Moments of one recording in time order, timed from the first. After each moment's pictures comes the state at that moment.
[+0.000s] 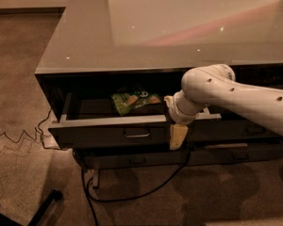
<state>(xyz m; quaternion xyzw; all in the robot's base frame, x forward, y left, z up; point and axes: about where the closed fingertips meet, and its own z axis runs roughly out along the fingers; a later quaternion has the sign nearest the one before) 0.589 -0.109 0.660 -0.72 0.67 -0.01 0.19</state>
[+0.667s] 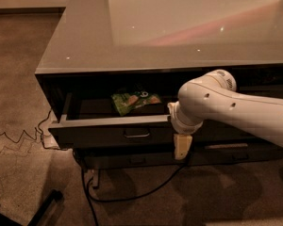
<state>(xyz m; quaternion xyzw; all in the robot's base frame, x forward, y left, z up) 0.552 -0.122 0.668 -0.72 0.67 -0.06 0.16</state>
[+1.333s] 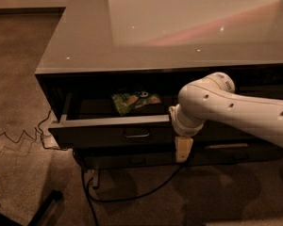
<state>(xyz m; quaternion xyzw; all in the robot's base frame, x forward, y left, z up) 0.547 -0.130 0.651 -0.72 0.68 -0.05 0.14</state>
